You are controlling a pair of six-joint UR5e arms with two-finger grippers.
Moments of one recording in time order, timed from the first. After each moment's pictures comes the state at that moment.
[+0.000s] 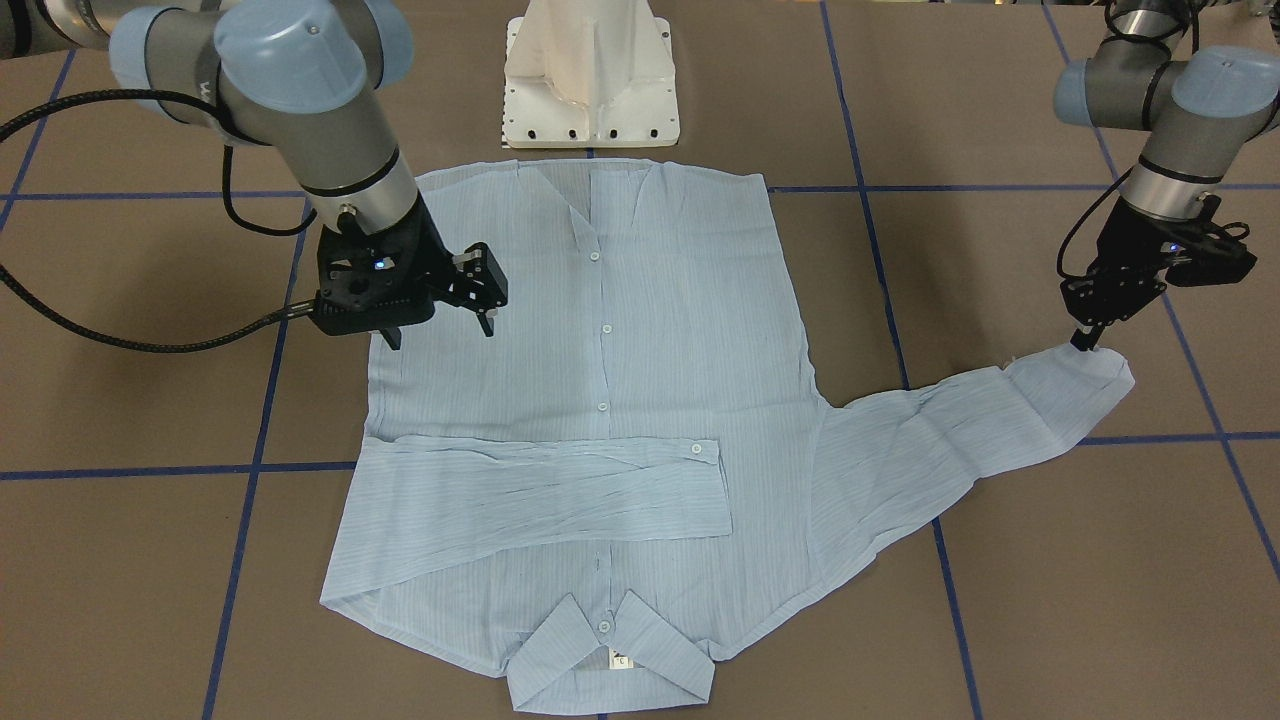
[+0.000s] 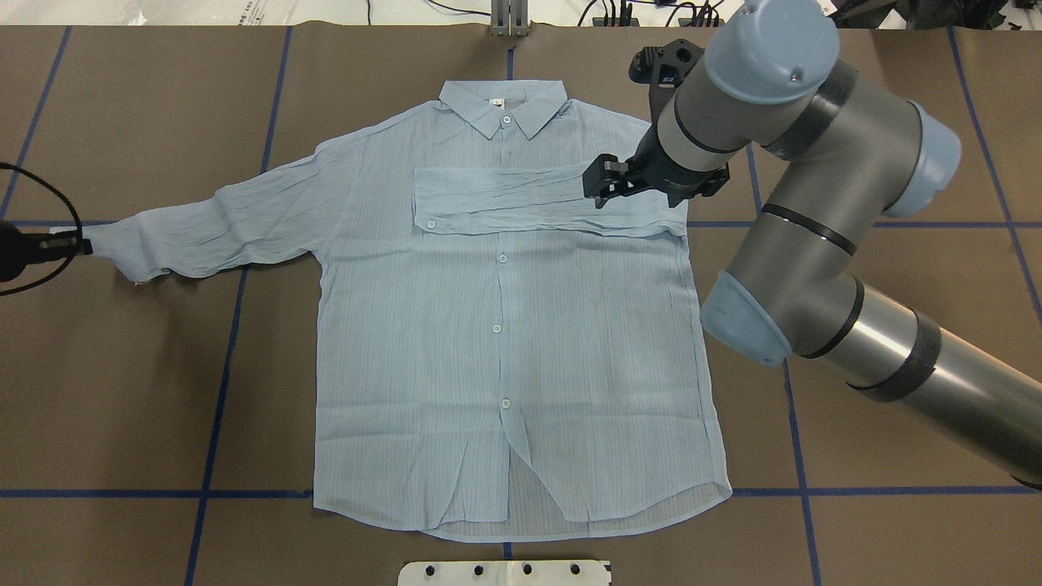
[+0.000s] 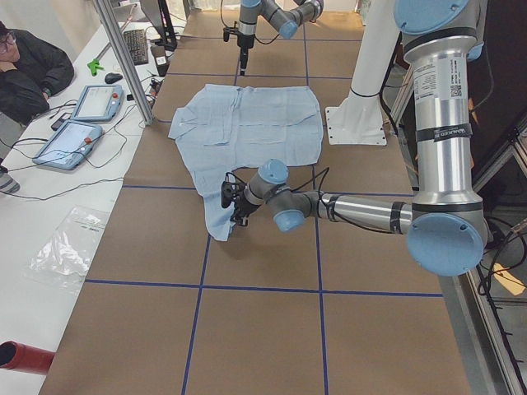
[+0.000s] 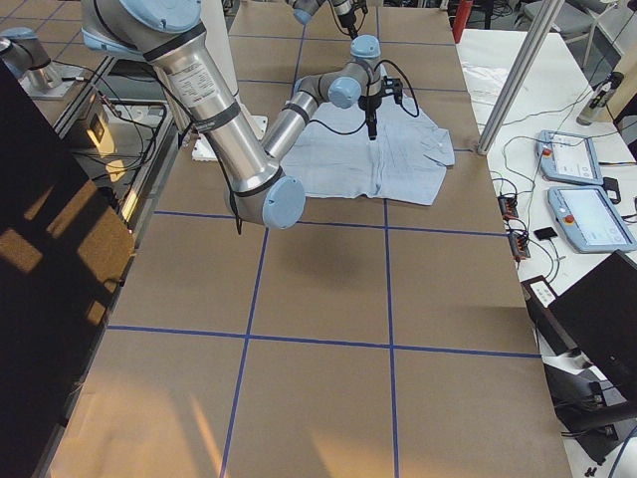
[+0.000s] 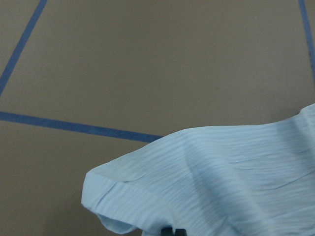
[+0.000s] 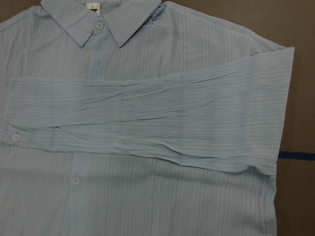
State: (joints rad) left arm -0.92 -1.48 -1.74 -2.42 -1.81 -1.14; right arm 0.77 -0.97 1.80 -1.57 2.00 1.00
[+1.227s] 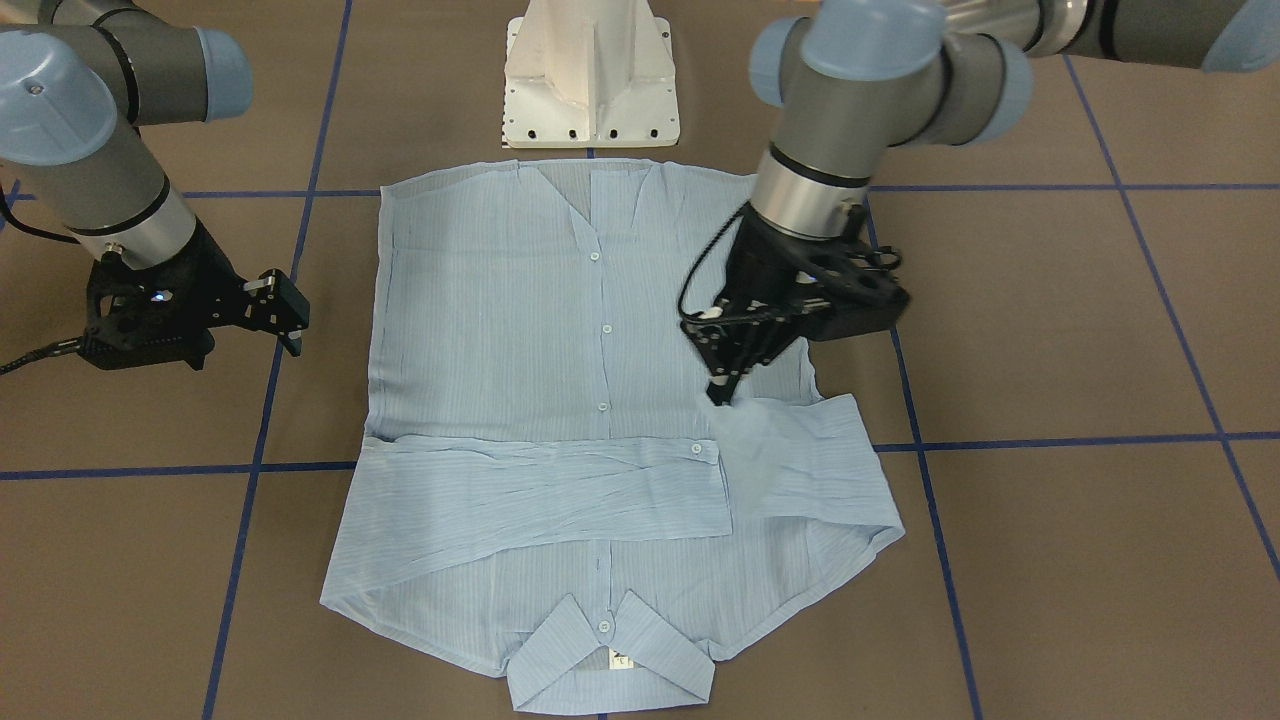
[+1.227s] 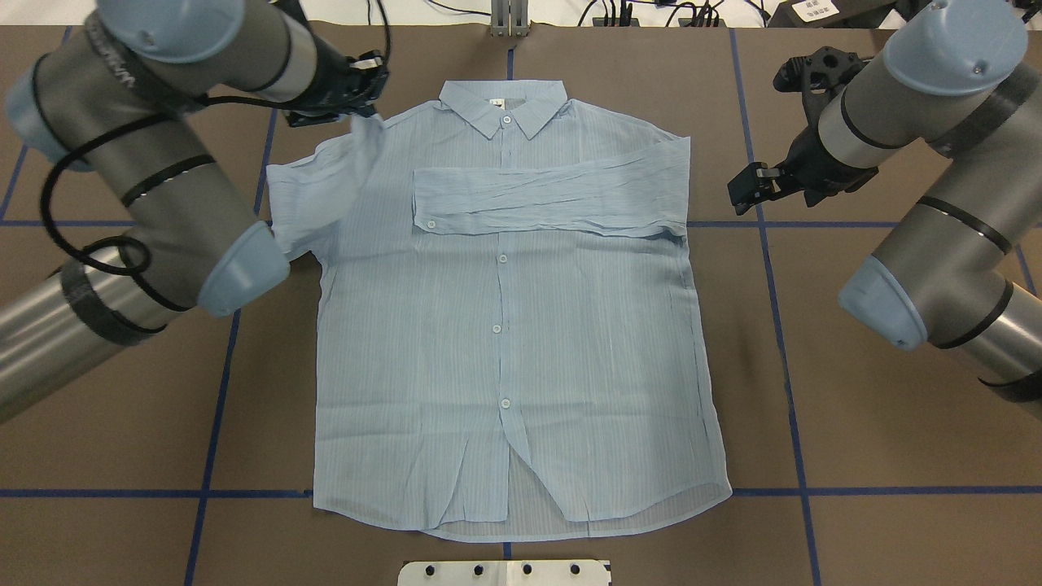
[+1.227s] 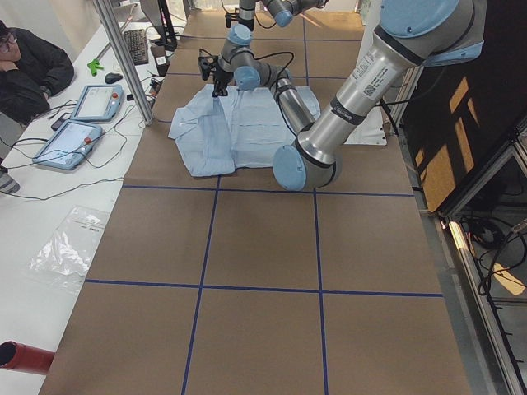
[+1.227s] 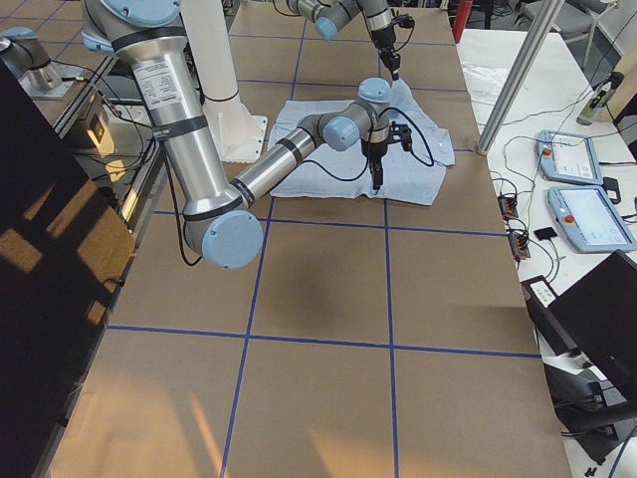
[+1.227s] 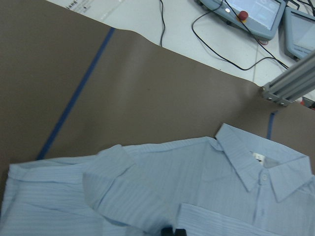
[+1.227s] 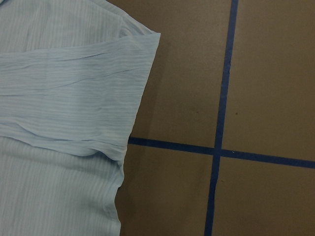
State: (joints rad) left arm -0.74 -2.37 -1.63 -1.84 -1.82 -1.59; right arm 0.91 -1.21 1.86 -1.57 2.07 0.76
